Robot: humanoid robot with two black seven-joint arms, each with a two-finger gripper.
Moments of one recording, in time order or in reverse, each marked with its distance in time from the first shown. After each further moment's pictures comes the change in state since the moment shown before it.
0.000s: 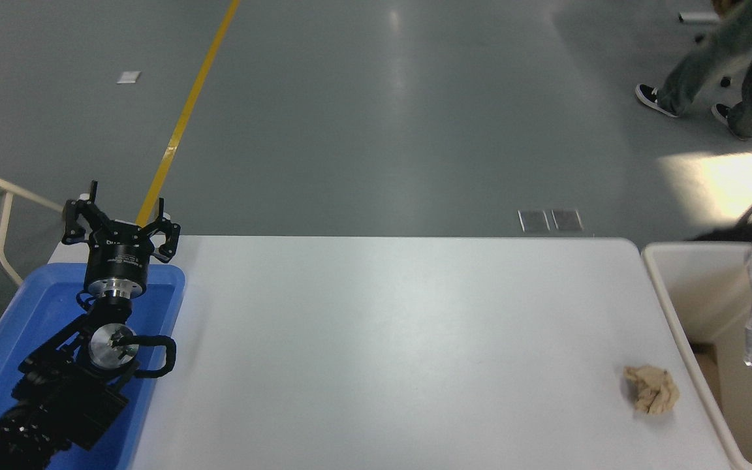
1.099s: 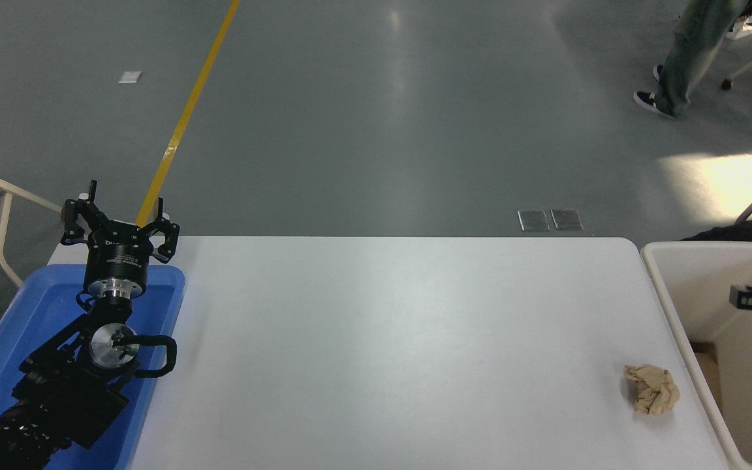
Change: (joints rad) left arm 0.000 0.000 0.001 0.000 0.002 0.001 0.001; right arm 0.427 0.039 -0.269 0.281 -0.014 0.013 0.057
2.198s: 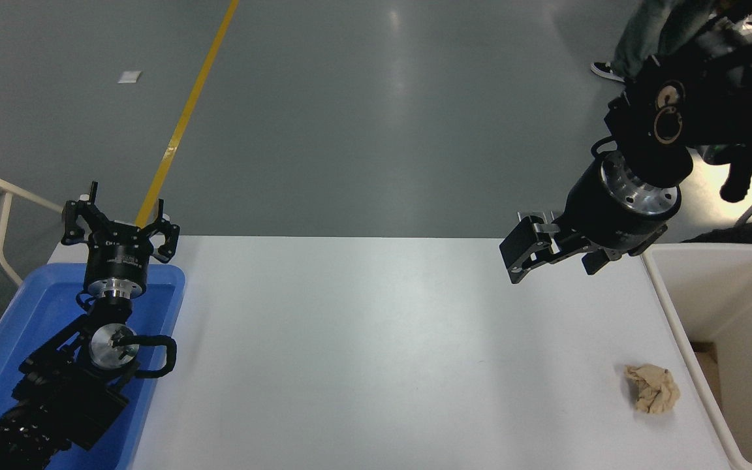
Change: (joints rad) left arm 0.001 0.000 -0.001 0.000 -0.002 0.000 -0.001; right arm 1.106 0.438 -0.068 0.896 0.558 0.718 0.010
